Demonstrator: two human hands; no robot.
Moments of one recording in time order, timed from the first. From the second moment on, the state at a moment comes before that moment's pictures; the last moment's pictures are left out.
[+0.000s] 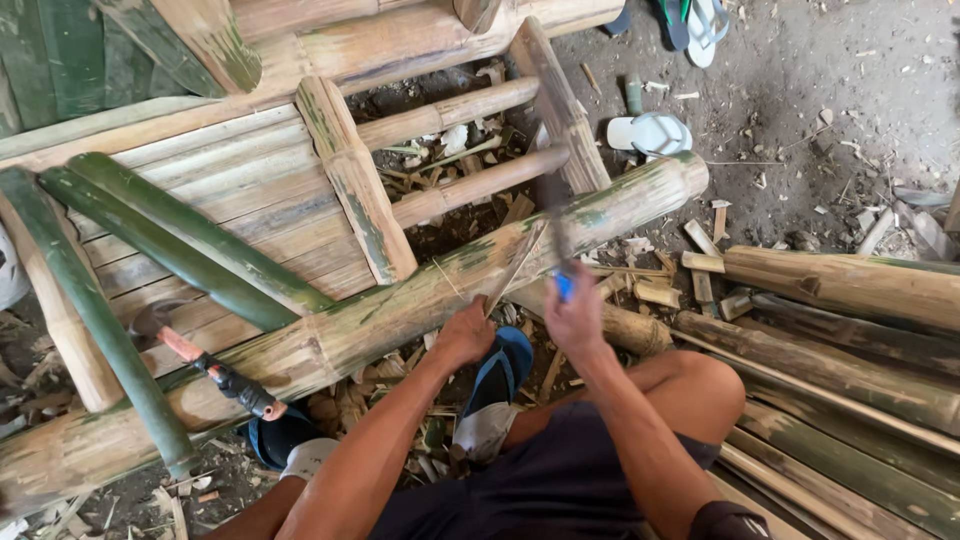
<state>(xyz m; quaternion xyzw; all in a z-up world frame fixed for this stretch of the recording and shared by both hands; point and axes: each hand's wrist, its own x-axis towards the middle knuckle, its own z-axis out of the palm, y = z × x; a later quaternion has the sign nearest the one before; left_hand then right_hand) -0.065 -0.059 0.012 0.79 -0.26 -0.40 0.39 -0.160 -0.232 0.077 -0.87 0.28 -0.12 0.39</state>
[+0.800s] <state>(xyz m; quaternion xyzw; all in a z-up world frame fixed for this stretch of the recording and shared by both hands) -0.062 -0.065 0.023 0.81 -0.21 -0.47 0.27 -0.160 -0.250 0.028 -0.95 0.29 0.03 0.12</state>
